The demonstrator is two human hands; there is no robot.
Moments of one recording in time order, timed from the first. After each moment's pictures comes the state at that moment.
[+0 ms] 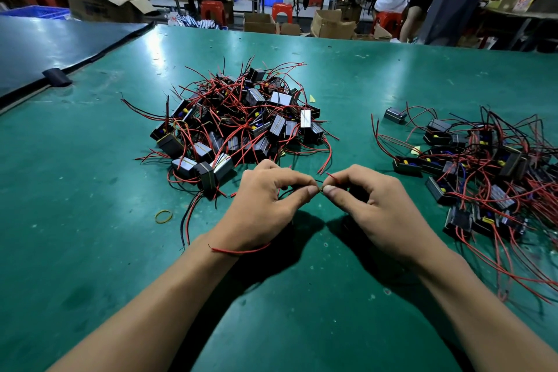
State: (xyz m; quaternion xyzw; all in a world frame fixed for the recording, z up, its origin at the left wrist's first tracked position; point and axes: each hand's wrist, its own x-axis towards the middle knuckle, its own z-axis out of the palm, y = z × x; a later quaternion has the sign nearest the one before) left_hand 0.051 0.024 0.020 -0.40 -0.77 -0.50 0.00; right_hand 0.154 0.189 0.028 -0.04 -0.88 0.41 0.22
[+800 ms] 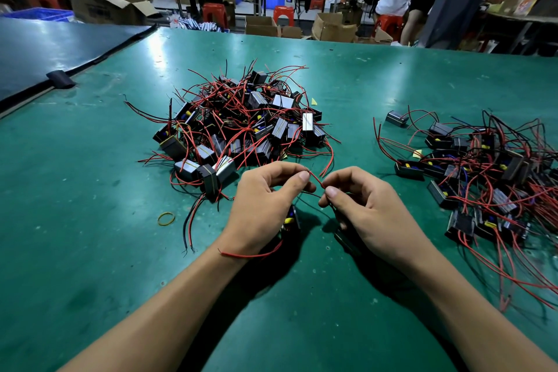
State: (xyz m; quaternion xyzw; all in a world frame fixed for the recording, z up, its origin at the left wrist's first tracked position) left_hand 0.054 0.031 0.018 -0.27 -0.68 -0.67 -0.07; right_hand 0.151 0.175 0.026 -0.09 -0.79 0.58 0.17
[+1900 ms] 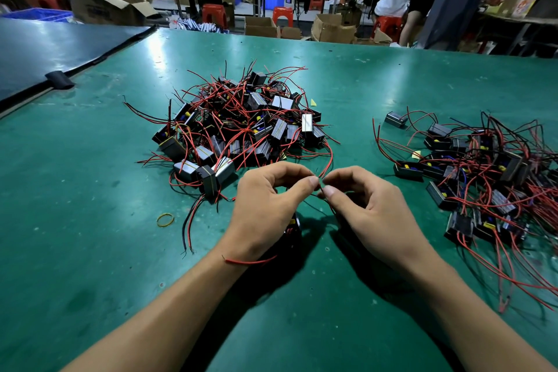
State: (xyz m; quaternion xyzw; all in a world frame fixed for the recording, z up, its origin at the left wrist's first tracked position) left_hand 0.061 0.031 0.024 -0.29 -0.70 -0.65 -0.03; right_hand 0.153 0.175 0.025 -0.10 -0.83 0.50 0.23
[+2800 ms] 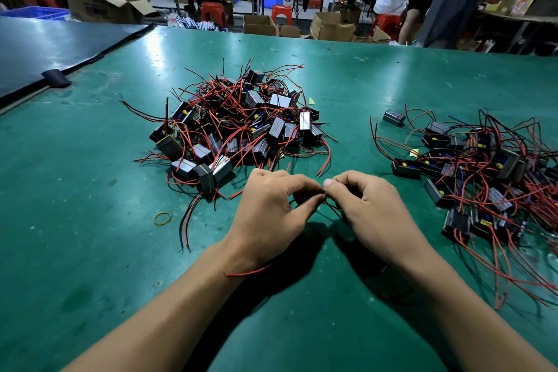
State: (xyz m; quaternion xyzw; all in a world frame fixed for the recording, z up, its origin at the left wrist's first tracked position) left_hand 0.066 0.030 0.019 -0.43 -0.76 -0.47 0.12; right_hand 0.148 0.176 0.030 -0.16 -0.86 0.44 0.21
